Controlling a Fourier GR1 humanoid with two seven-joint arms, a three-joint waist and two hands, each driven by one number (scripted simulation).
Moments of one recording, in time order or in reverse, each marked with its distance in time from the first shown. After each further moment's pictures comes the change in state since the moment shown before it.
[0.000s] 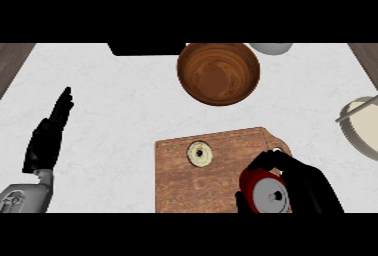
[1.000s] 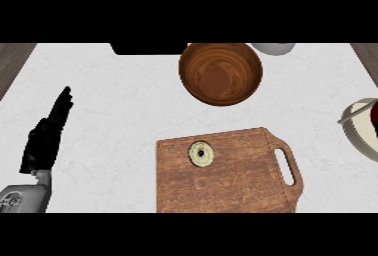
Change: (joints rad) left arm 0.005 -0.011 0.022 -0.020 -0.011 -0.036 0.003; right arm -0.333 -0.272 -0.736 -0.080 -0.335 0.310 -0.054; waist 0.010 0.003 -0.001
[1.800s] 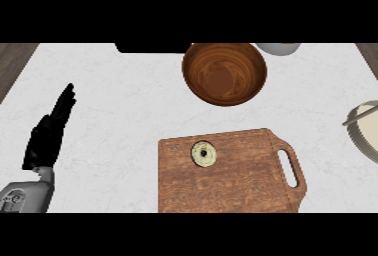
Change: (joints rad) left arm -0.020 -0.020 0.011 -0.005 -0.025 -0.026 0.009; right arm -0.019 -0.244 -0.094 0.484 0.289 -0.078 -0.465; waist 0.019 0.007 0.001
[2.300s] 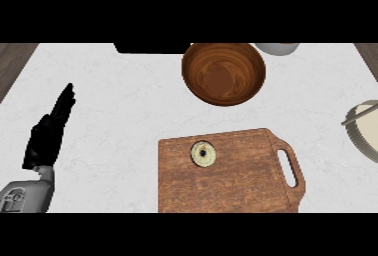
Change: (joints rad) left arm -0.007 -0.015 0.020 0.009 -0.013 -0.013 0.003; right arm -0.065 -0.073 -0.037 0.378 0.023 -0.066 -0.325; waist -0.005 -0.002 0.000
